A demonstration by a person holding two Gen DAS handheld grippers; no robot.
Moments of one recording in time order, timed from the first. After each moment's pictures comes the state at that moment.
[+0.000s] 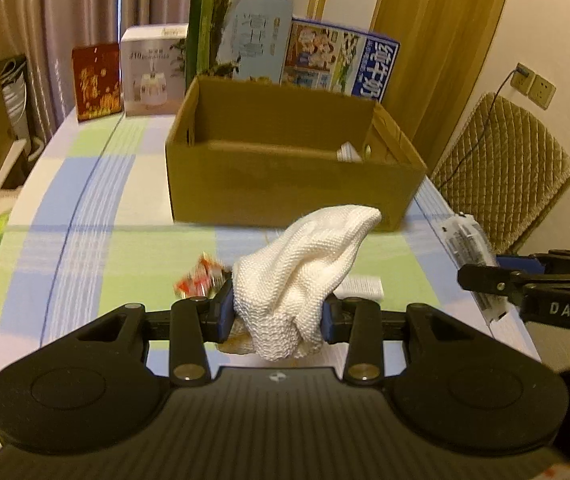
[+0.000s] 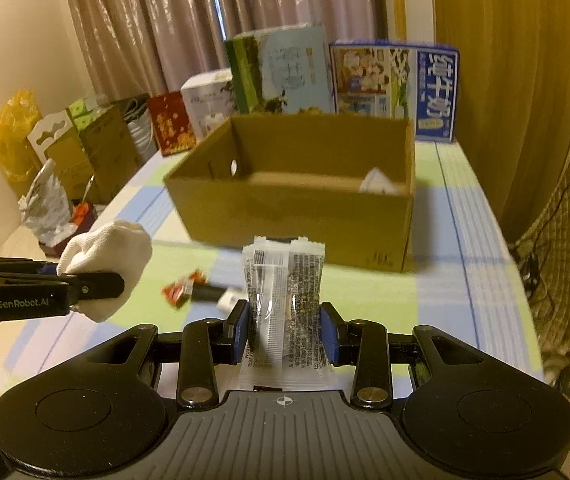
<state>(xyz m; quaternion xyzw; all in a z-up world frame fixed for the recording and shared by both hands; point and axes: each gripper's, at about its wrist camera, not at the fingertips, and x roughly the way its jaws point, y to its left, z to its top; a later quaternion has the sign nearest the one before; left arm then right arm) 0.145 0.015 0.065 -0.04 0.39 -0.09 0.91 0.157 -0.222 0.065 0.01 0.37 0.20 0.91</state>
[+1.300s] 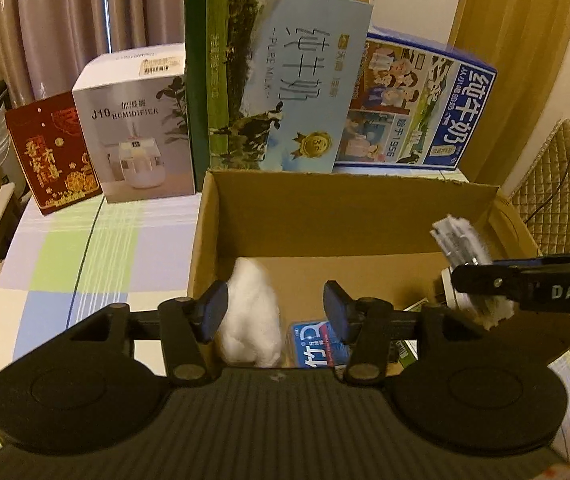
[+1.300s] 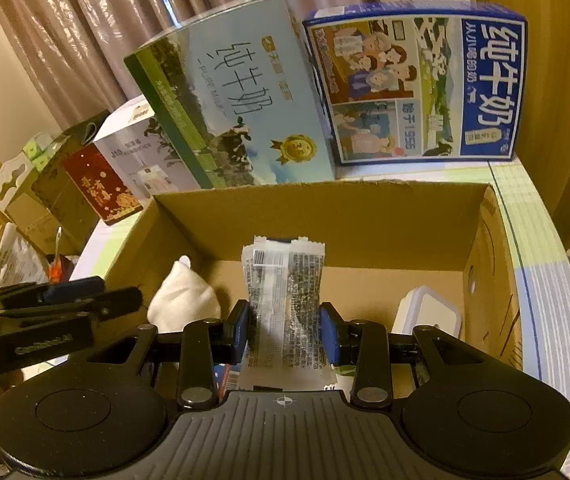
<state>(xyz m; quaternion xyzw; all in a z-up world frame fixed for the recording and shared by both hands) 0.421 0.040 0.042 0.00 0.40 -0.07 0.92 0.438 -0.177 0.034 0.08 0.44 0.19 0.88</state>
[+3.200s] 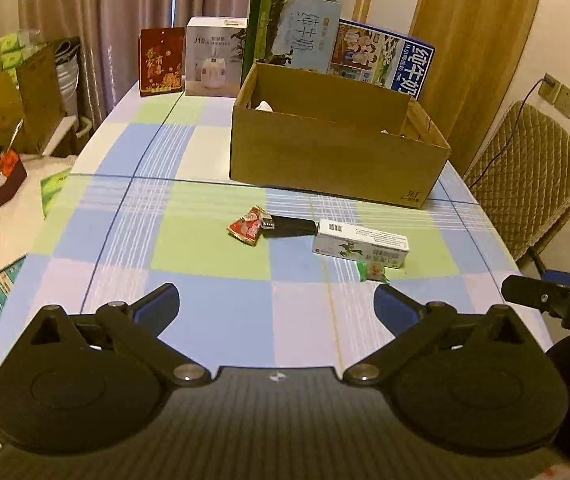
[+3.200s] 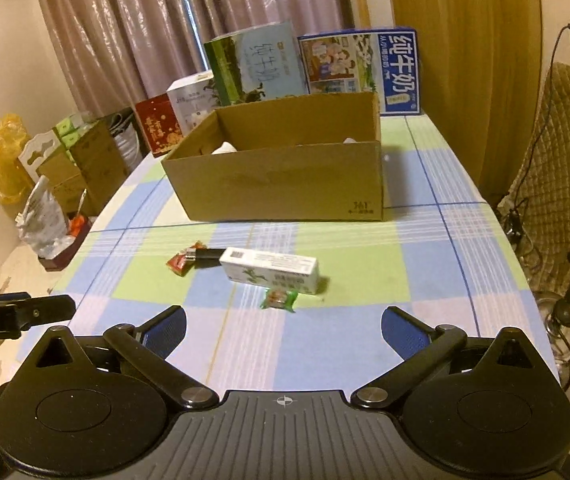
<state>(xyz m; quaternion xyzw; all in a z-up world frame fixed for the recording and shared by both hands) 0.048 0.042 0.059 -0.06 0.39 -0.03 0.92 0.076 -0.241 0.047 0.05 0.38 0.17 0.91</state>
